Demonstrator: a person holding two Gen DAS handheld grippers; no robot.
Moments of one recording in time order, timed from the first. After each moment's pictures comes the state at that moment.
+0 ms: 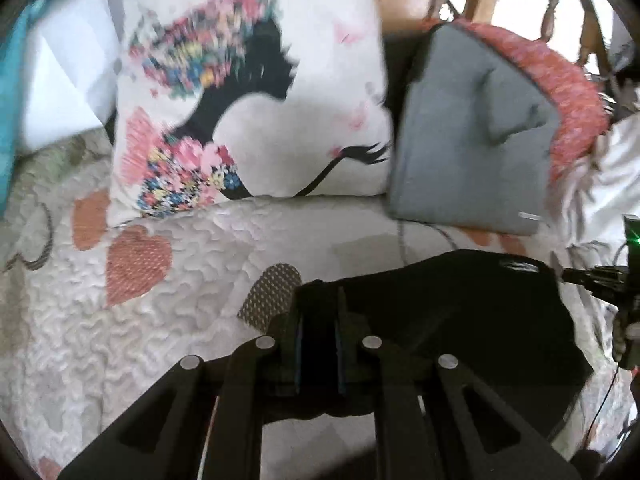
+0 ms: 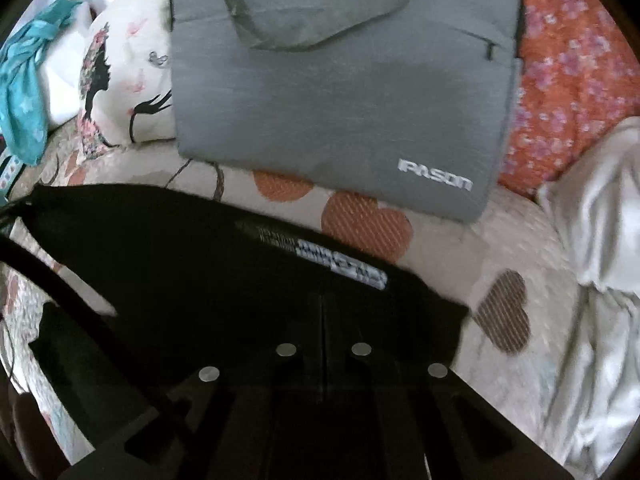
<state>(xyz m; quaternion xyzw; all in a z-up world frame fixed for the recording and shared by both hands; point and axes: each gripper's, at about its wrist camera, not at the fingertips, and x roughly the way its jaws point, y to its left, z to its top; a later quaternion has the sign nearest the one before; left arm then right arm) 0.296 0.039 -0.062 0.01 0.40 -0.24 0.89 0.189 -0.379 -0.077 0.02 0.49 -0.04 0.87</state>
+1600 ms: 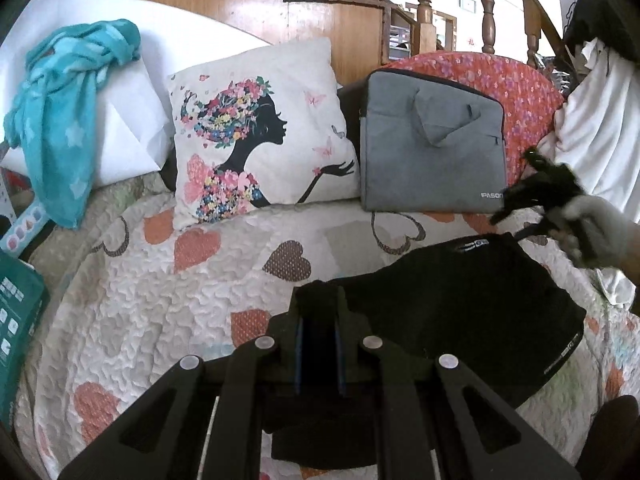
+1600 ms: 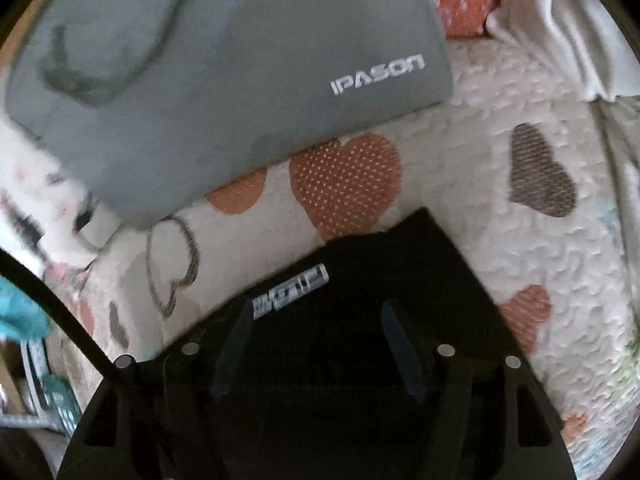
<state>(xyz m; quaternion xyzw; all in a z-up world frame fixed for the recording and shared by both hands) 0.139 0.053 -0.033 0.06 0.30 -0.21 0.93 0.248 -0.411 -0.106 0.32 0.55 -0.16 0.75</state>
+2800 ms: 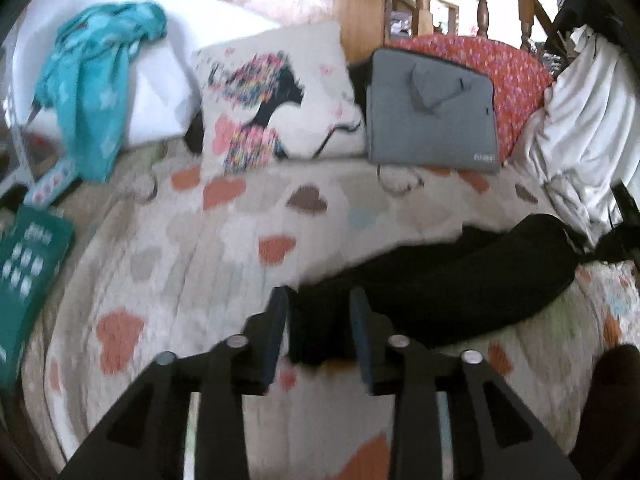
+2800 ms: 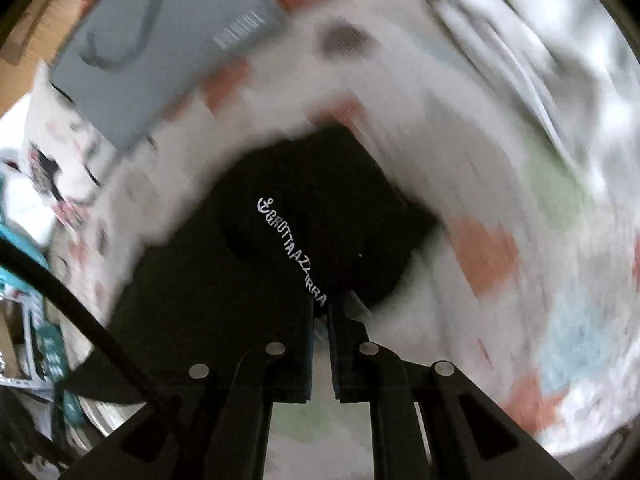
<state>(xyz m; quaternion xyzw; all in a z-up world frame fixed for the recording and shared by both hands) 0.055 0.119 -0.063 0.07 0.33 -0.19 0.92 -0.022 -0.404 -0.117 0.35 0.54 -0.16 0.75</state>
